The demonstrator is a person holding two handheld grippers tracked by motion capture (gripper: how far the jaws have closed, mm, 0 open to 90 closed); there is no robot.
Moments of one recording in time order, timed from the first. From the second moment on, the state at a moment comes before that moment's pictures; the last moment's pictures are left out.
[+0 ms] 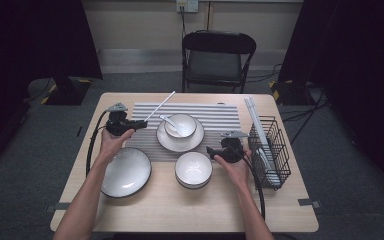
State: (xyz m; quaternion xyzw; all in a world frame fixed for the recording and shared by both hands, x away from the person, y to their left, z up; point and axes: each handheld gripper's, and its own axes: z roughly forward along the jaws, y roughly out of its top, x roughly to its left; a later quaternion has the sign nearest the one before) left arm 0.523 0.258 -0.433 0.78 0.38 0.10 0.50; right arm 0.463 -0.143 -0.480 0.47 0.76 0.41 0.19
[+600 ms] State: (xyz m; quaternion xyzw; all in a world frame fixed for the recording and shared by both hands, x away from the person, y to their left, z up) left arm 0.528 0.260 -0.447 0.79 0.40 0.11 0.46; right arm 0.463 -0.143 -0.496 0.47 0.78 0.36 0.20
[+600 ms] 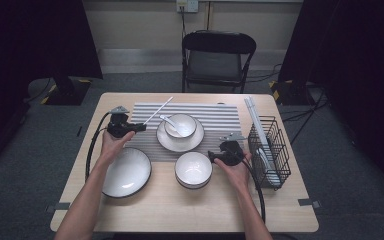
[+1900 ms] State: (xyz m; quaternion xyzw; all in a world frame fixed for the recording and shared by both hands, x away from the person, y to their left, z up) left arm 0.533 0.225 -0.477 0.81 0.41 0.06 0.43; right arm 0.460 -0.139 -0.500 0.47 0.78 0.35 0.22
